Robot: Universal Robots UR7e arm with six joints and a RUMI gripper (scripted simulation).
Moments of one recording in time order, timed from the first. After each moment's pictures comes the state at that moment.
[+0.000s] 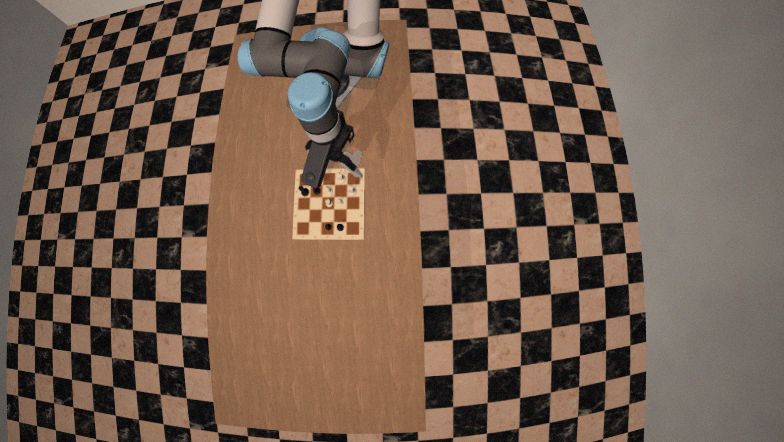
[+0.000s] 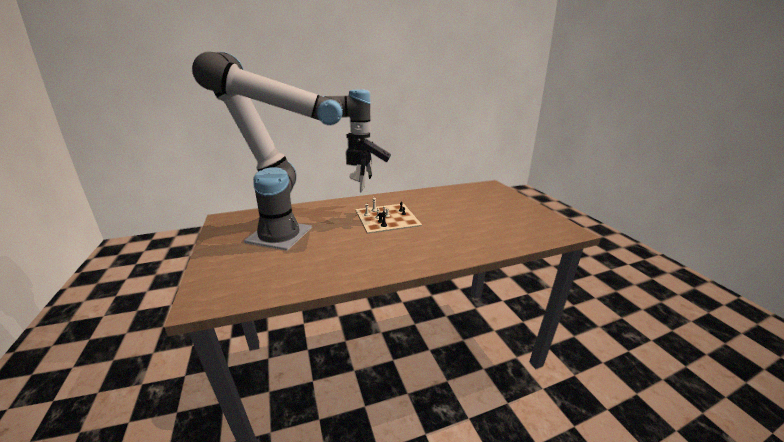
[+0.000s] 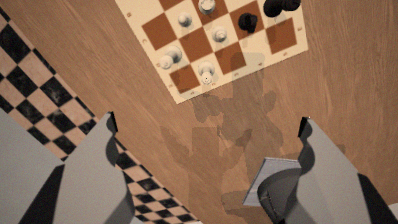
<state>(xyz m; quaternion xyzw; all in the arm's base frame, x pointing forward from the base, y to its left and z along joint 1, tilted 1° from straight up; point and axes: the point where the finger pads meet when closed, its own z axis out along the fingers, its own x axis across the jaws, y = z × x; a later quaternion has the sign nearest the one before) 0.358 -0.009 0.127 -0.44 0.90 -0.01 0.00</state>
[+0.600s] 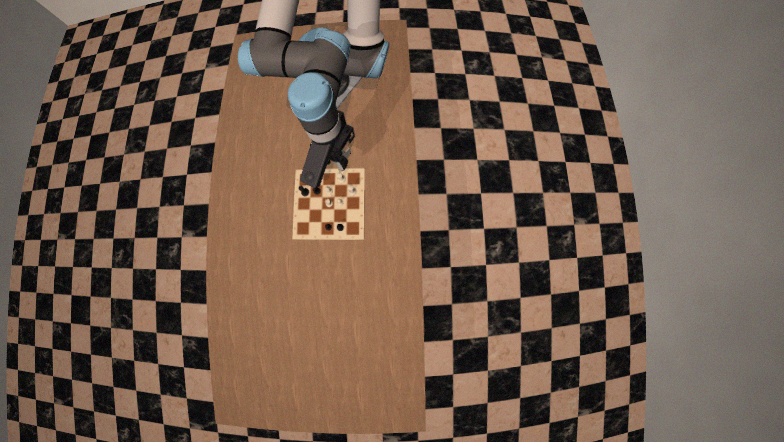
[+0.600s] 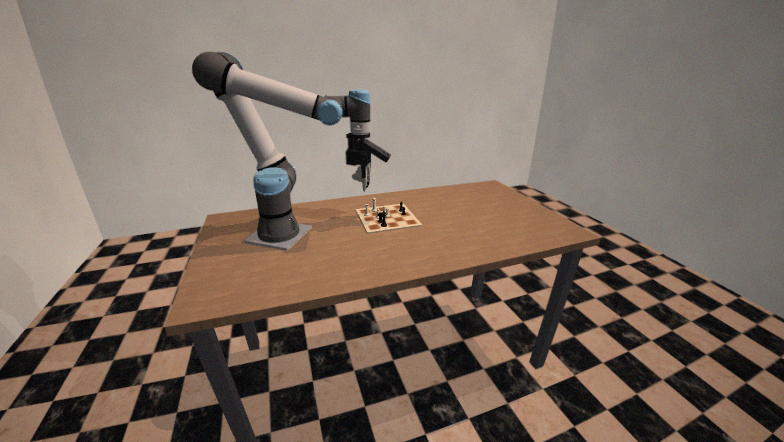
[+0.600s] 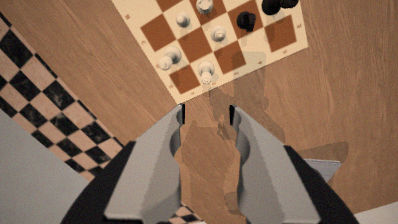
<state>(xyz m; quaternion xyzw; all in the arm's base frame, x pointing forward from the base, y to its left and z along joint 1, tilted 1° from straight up) 0.358 -0.009 0.126 -0.42 0.91 -0.01 0.00</state>
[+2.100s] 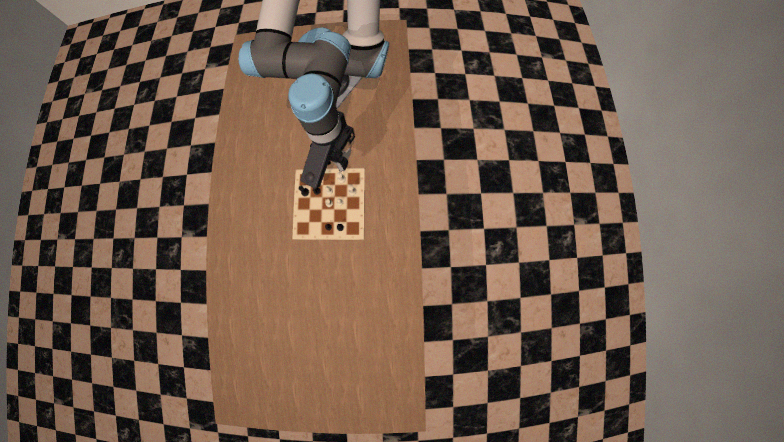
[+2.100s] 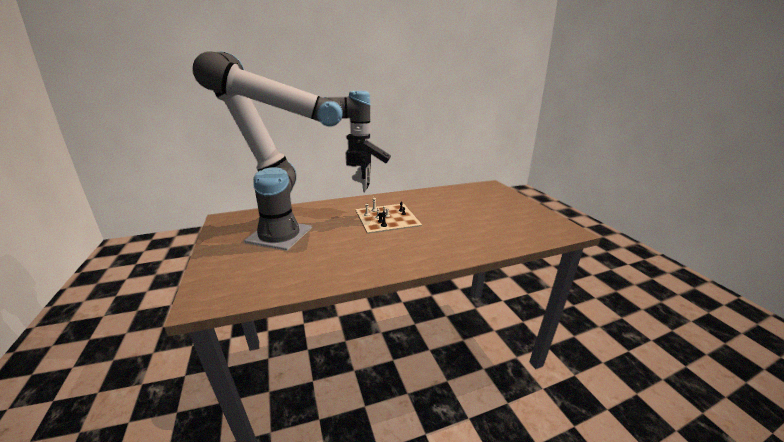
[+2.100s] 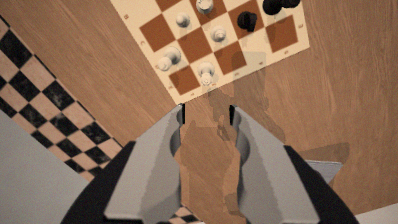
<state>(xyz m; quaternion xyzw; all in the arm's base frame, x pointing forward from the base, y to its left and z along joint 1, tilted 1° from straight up) 0.358 -0.009 0.122 -0.42 0.91 -0.01 0.00</state>
